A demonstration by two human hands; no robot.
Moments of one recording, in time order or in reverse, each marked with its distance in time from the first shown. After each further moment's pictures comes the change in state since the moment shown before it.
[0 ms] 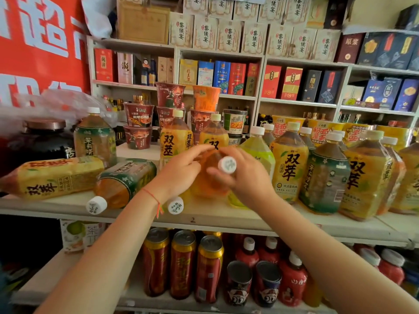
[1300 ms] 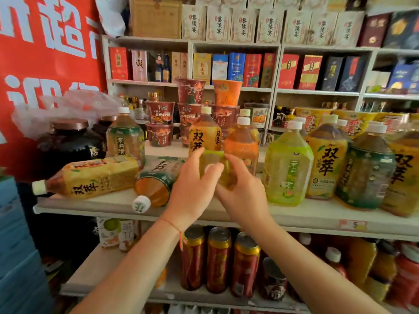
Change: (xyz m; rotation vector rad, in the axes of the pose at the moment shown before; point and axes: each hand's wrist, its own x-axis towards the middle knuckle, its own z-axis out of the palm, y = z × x) left_hand -0.050 -0.016 -0.016 -0.152 0.286 -0.196; right_hand -0.016 -0.079 0.063 0.243 0.110 0.285
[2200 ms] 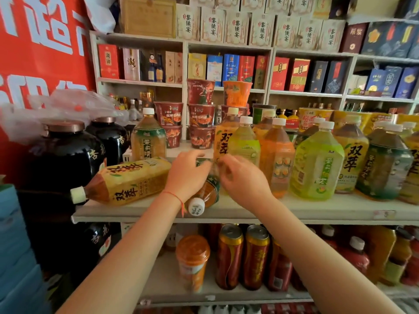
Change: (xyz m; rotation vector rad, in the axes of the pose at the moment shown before) left_hand 0.060 -0.062 -0.104 0.351 -0.047 0.086; right_hand 0.033 -0.057 0.078 -0.442 -0.192 -0.086
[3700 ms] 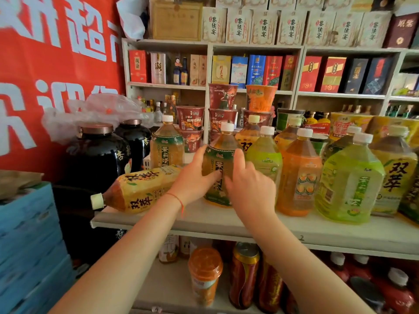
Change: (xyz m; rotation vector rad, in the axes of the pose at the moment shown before) left_hand 0.020 -0.015 -0.012 -0.138 -0.145 -0.051; right_hand 0.021 -0.021 0.019 -0.341 0.163 0.086
